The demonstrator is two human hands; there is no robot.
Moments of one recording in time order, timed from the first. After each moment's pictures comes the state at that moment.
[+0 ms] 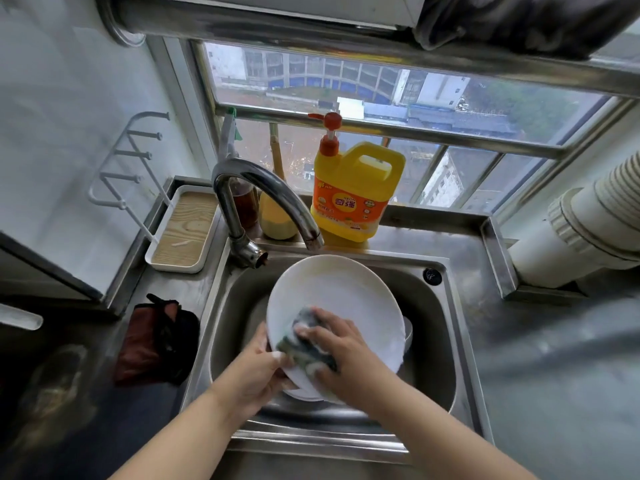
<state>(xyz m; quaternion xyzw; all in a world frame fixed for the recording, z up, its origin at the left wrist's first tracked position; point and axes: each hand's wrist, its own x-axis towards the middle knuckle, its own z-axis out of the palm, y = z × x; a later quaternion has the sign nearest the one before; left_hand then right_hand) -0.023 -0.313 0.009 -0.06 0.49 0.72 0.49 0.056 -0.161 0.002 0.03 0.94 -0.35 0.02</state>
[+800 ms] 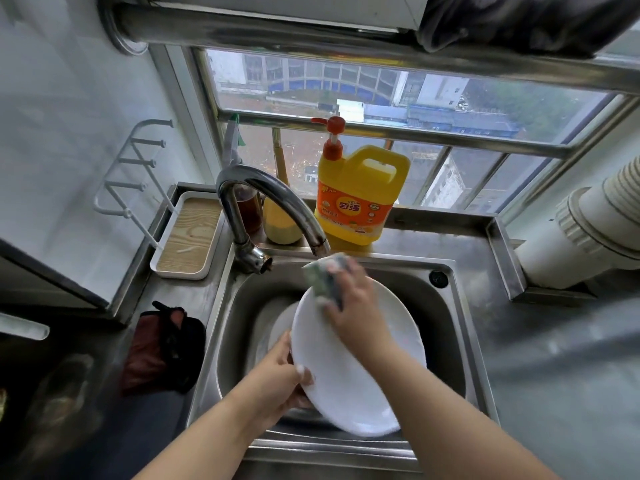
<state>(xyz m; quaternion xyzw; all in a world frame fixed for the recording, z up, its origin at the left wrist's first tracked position) -0.014 -0.305 0.024 -0.02 0.57 0.62 0.54 -0.001 -0.144 0.008 0.21 0.91 -0.35 -0.07</state>
